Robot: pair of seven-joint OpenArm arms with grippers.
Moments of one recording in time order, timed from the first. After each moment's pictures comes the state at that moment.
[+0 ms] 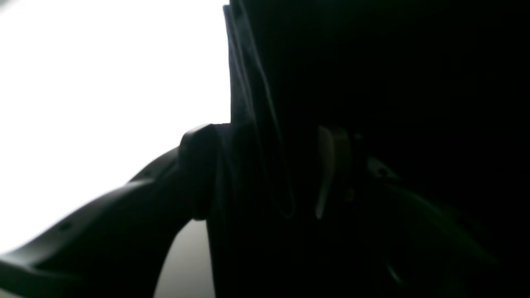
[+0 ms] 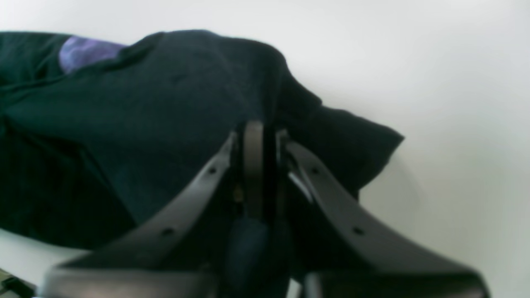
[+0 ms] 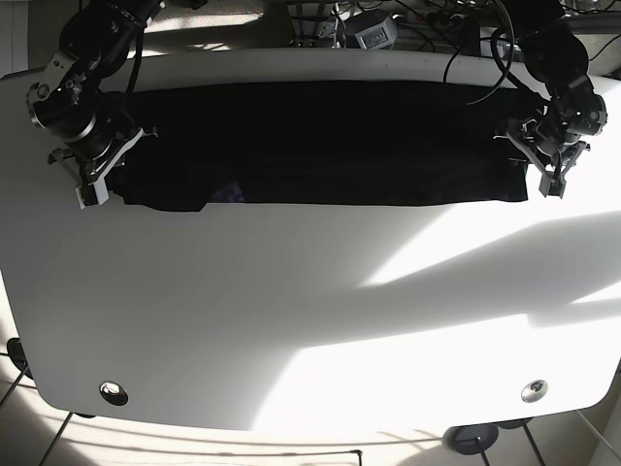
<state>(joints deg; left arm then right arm) 7.9 -13.8 -33.8 90.7 -13.1 -32.7 54.8 -8.6 3.8 37.6 114.3 20.4 40.1 -67.7</state>
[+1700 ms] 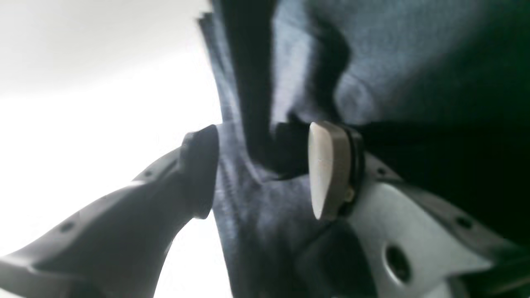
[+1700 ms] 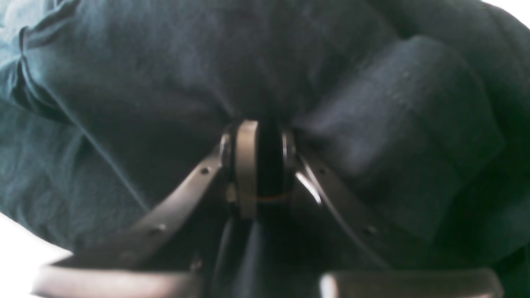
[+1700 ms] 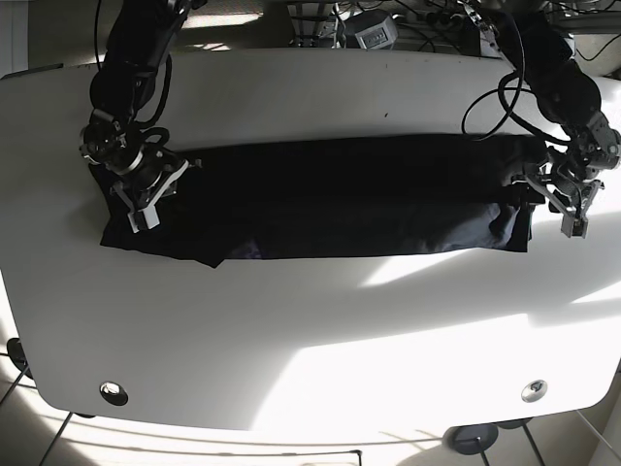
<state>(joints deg) -4.8 -14.3 -41.6 82.6 -13.3 -39.9 51.4 1.2 5.1 26.2 78.0 6.4 40.9 -34.6</state>
